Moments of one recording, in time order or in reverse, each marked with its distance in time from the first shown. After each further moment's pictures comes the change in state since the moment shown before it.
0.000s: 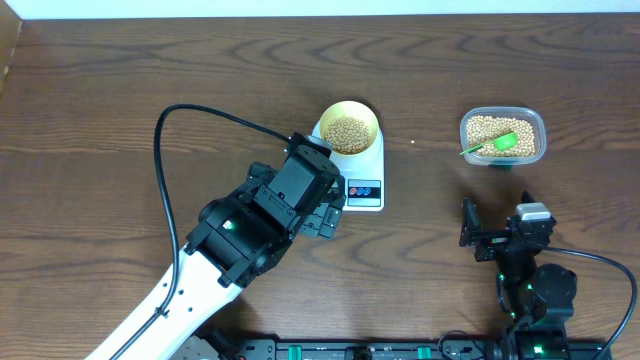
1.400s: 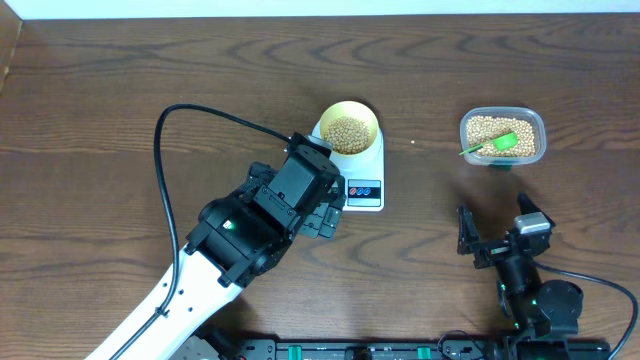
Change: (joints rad) left arm 0.000 0.000 0.000 0.000 0.000 0.000; right arm -0.010 -0.214 0.000 -0.119 -0.103 -0.025
